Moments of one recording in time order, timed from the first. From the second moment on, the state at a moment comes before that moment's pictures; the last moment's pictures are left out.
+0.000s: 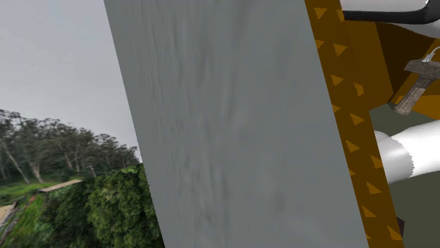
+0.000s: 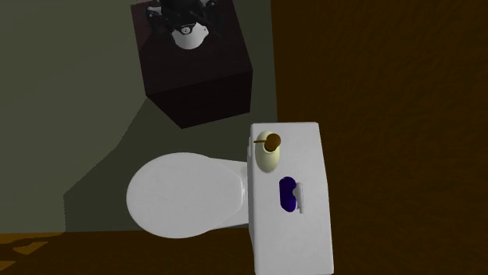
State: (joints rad) arm 0.00 -0.66 0.08 -2.28 0.05 1.84 0.13
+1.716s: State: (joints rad) arm 0.03 0.13 0.25 -1.89 -0.08 2.34 0.44
